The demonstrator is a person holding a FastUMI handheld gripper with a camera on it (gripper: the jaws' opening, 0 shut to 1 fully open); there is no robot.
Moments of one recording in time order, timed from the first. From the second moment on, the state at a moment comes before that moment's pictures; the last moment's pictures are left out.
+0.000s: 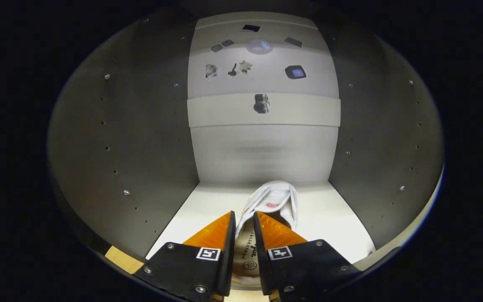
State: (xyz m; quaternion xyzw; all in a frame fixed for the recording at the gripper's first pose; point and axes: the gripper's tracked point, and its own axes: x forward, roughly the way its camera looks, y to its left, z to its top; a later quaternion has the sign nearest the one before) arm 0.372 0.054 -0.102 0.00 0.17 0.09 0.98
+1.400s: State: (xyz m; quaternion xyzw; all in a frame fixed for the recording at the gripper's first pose) arm 0.056 0.014 0.062 -0.02 0.02 0.04 1.00
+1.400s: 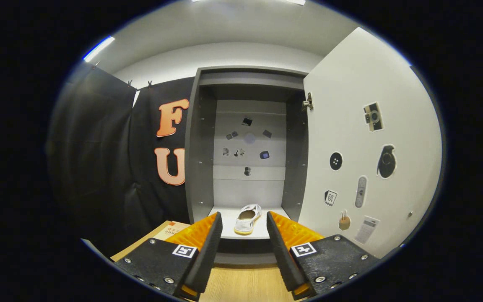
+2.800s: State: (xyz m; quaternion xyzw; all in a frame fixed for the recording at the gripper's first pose) arm -0.105 -0.202 0.066 0.02 0.00 -0.15 0.99
